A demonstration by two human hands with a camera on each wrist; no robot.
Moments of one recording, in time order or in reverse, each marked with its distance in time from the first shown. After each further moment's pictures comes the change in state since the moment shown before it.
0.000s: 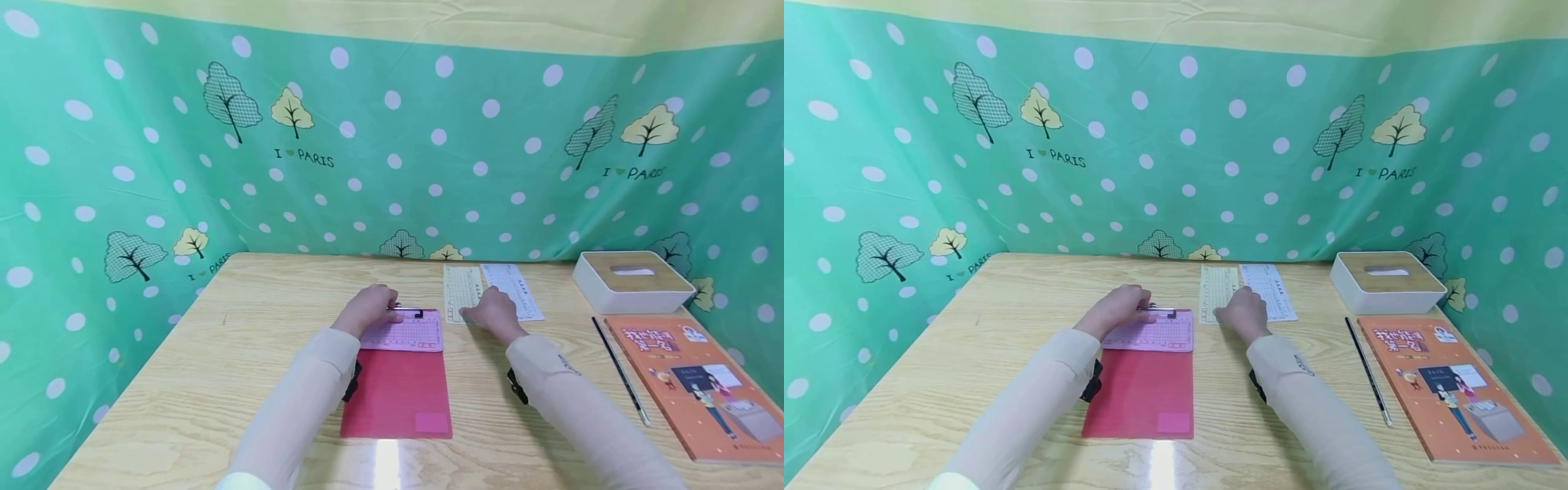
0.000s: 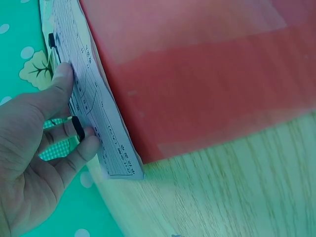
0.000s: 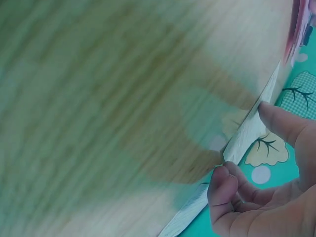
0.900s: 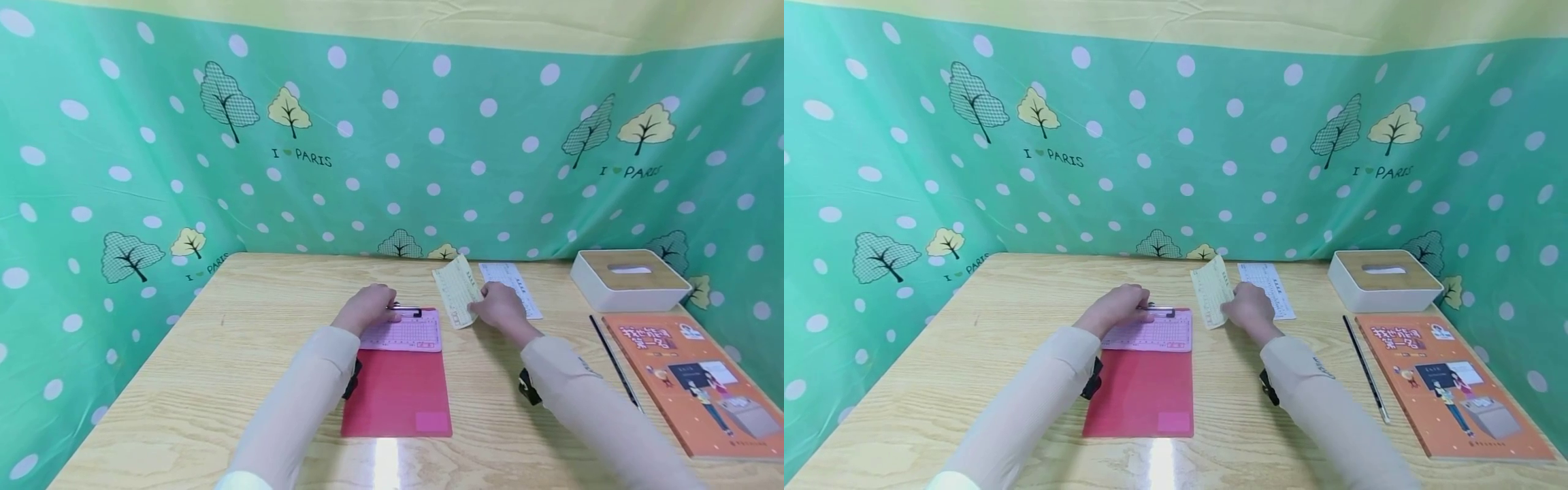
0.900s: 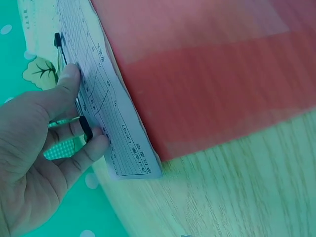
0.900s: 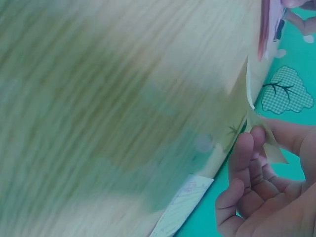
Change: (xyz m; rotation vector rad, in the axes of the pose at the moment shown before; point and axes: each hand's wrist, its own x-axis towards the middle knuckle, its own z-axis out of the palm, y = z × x) left_hand -0.003 0.006 -0.006 0.021 -0.039 0.004; right_hand -0.004 0.005 -0.016 0.071 -0.008 -0.015
